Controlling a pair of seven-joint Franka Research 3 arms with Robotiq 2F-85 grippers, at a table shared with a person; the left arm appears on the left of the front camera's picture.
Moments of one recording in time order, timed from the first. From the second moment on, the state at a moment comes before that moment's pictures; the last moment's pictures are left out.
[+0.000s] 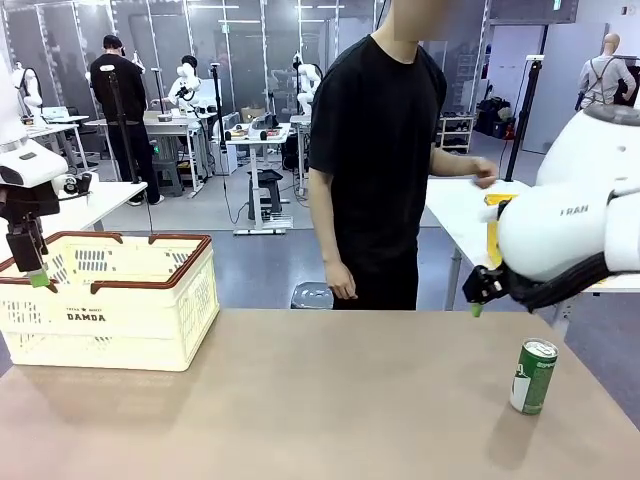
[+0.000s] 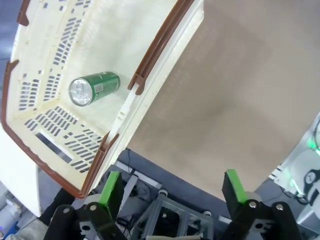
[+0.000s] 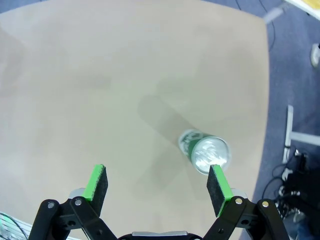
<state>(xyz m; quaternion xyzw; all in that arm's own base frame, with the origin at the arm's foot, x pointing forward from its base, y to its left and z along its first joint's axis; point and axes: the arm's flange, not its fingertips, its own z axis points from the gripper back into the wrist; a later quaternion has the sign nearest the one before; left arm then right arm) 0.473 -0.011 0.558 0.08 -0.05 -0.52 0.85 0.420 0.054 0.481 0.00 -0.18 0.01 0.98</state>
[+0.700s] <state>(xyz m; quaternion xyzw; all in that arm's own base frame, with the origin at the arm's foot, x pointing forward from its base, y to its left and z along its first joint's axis) 0.473 -0.011 0.558 0.08 -0.05 -0.52 0.85 0.417 0.003 0.494 0.00 -0.13 -0.05 0.99</state>
